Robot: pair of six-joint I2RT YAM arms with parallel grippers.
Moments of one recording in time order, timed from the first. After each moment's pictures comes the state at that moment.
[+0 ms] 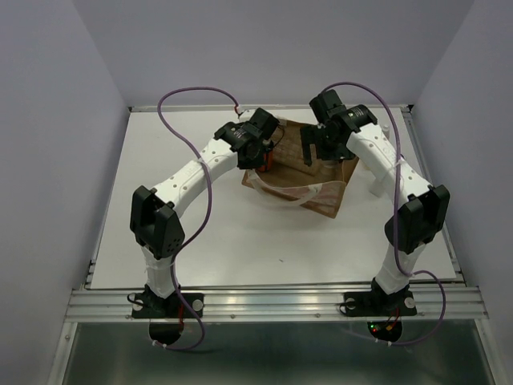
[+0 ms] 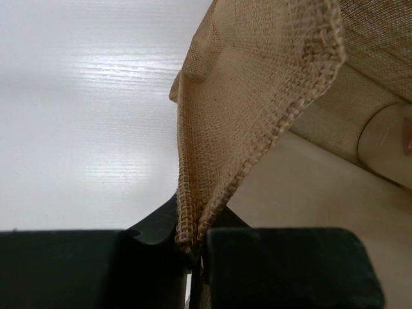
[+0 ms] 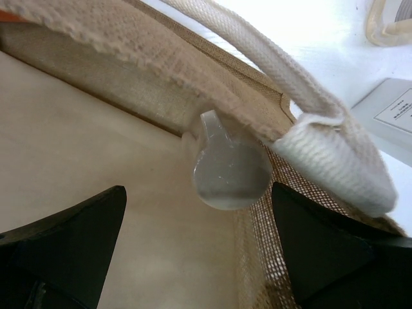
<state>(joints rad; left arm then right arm) -0.71 1.84 1.81 -1.00 -0.38 -0.66 0.45 1.81 1.89 -1.19 0.24 0.31</state>
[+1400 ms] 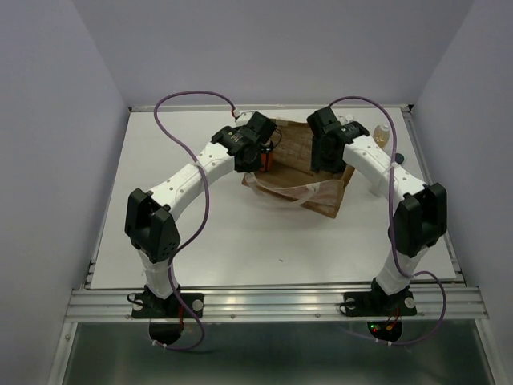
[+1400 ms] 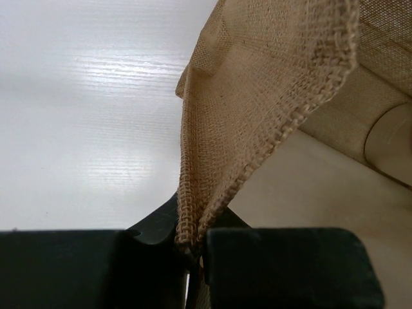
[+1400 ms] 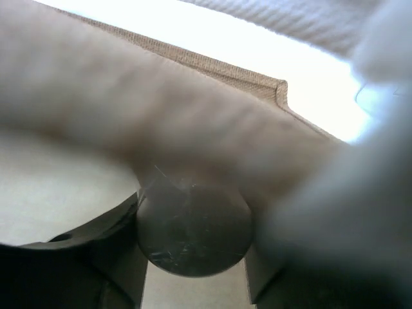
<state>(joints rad) -0.71 1.80 1.73 -0.97 -0.39 -0.67 0.45 1.77 1.63 -0.99 0.37 0.49</state>
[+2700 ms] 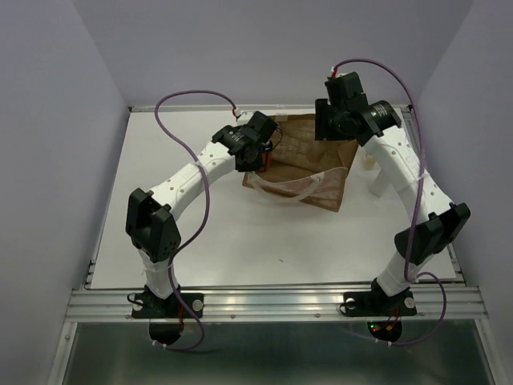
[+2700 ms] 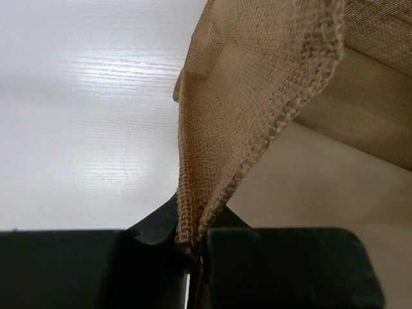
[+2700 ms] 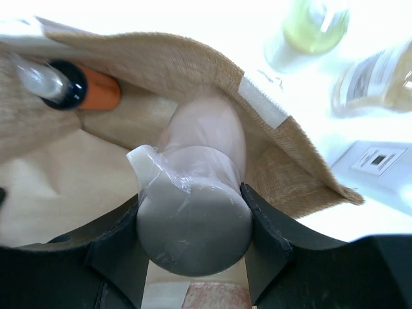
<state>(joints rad) -0.71 1.80 1.74 -0.98 -0.39 -0.67 0.45 1.69 1.93 -1.03 0.30 0.31</state>
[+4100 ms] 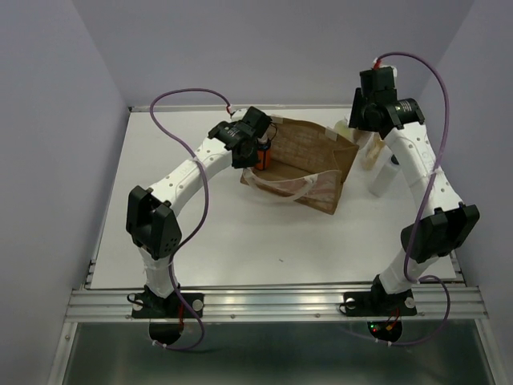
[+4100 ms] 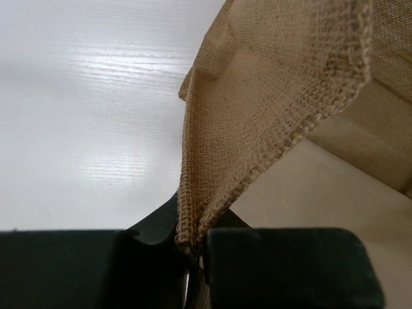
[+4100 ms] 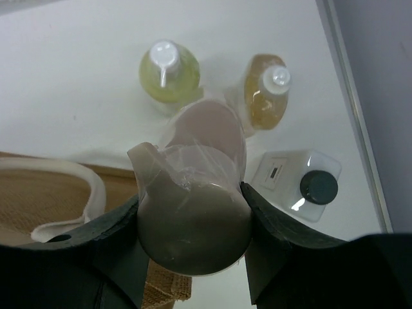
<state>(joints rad) -0.66 1.83 1.77 -0.99 -0.38 -0.68 0.24 1.68 1.93 -0.92 0.47 0.28</state>
